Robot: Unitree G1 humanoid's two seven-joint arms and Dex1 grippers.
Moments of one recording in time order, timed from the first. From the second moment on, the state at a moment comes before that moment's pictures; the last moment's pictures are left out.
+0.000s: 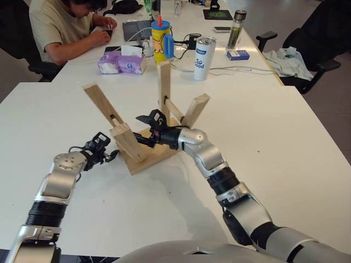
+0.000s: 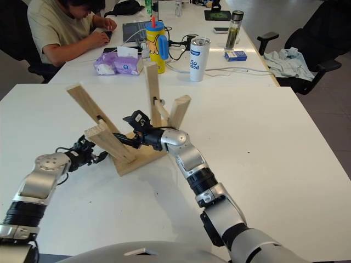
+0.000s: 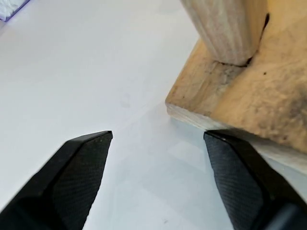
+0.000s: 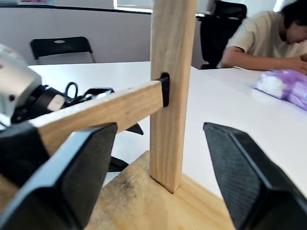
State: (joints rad) left arm -0.12 0.55 -0.06 -0.02 0.01 0.54 -0.50; right arm -0.48 0.05 0.34 0.17 0.09 0.34 0.60
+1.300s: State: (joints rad) left arm 0.36 0.27 -0.09 -0.50 0.13 0.45 -0.10; right arm 0.14 -0.66 0.36 -0.54 0.38 0.54 0.61
